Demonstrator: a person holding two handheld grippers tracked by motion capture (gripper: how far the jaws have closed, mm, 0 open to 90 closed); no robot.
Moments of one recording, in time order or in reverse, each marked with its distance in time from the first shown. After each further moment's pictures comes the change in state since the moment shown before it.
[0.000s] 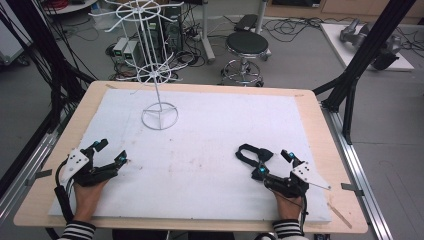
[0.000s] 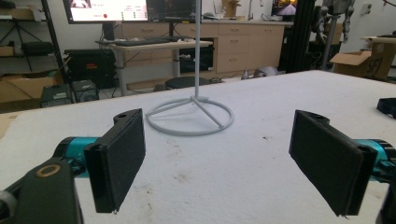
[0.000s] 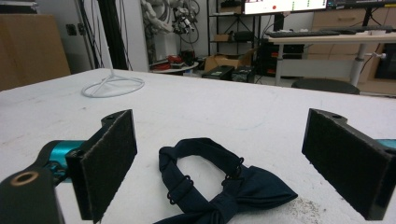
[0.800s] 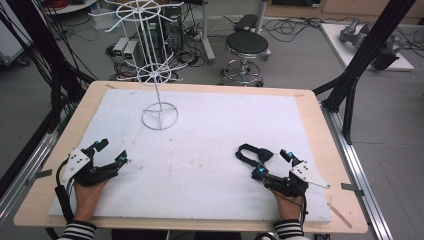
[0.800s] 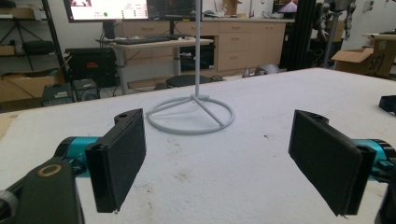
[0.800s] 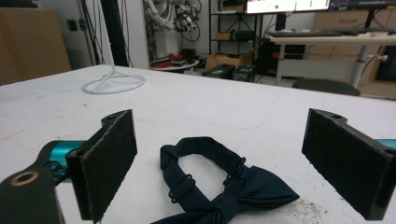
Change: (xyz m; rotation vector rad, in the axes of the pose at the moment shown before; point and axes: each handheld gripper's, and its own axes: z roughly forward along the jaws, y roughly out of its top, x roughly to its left) left arm -0.001 0.000 0.001 0.007 0.003 0.007; right arm 0.001 0.002 0.002 0.030 0.016 -0.001
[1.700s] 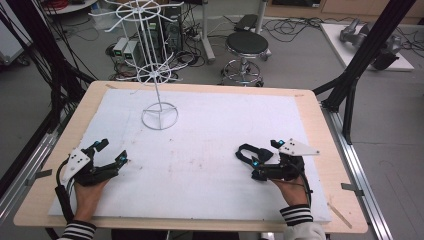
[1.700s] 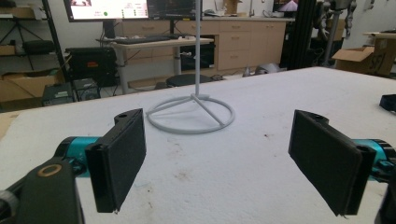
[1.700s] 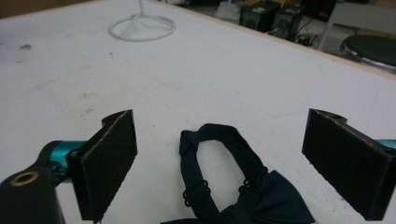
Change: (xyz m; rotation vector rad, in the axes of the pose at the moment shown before) left arm 0.000 0.000 0.000 0.002 0.003 0.001; right arm -0.003 0.052 0.032 0.314 0.154 -0.119
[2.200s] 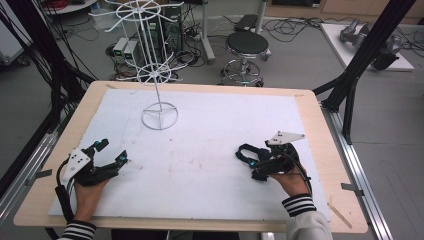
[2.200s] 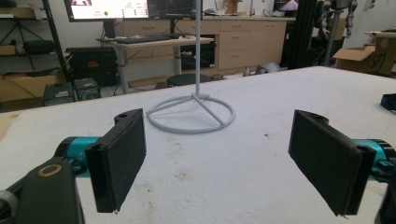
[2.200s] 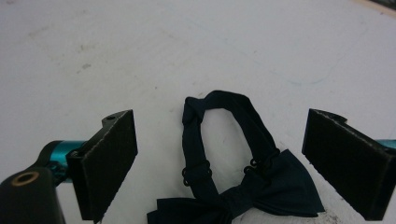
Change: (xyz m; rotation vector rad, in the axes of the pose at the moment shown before) left arm 0.000 0.000 0.000 0.003 0.001 0.003; right arm -0.009 0.016 0.022 0.247 0.072 -0.037
